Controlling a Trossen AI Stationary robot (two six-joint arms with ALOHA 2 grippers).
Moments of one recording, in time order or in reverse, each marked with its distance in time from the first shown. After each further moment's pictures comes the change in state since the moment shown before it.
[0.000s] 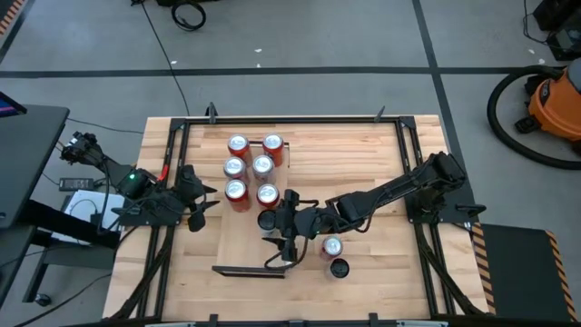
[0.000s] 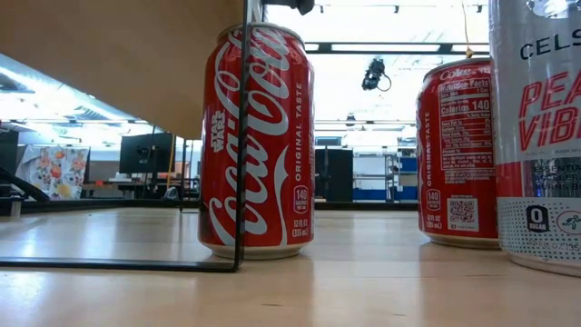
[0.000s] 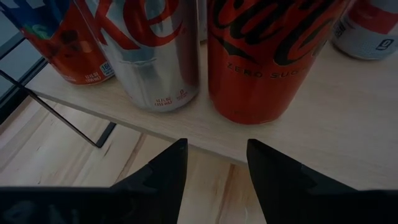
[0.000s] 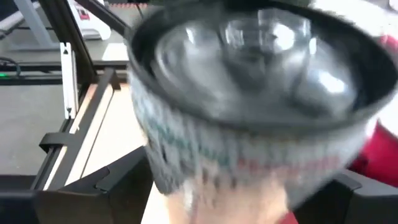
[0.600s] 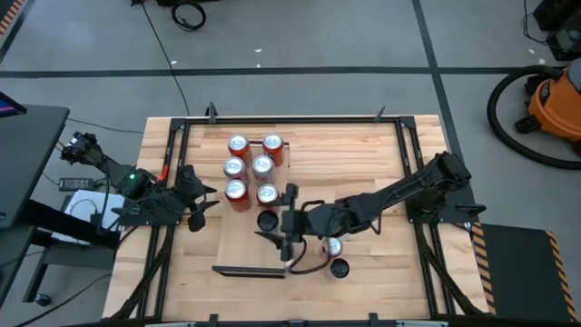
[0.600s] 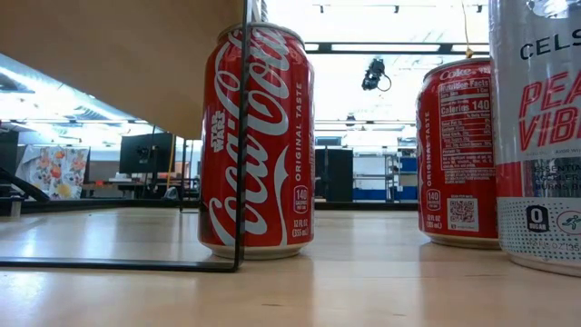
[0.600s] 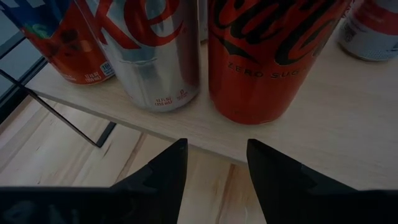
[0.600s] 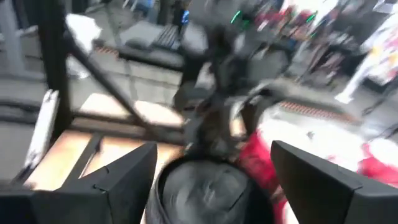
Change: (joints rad) left arm 0.000 0.000 0.000 -0.001 0.000 -0.002; right arm 0.036 -0.032 -0.001 0.258 0.142 -0.316
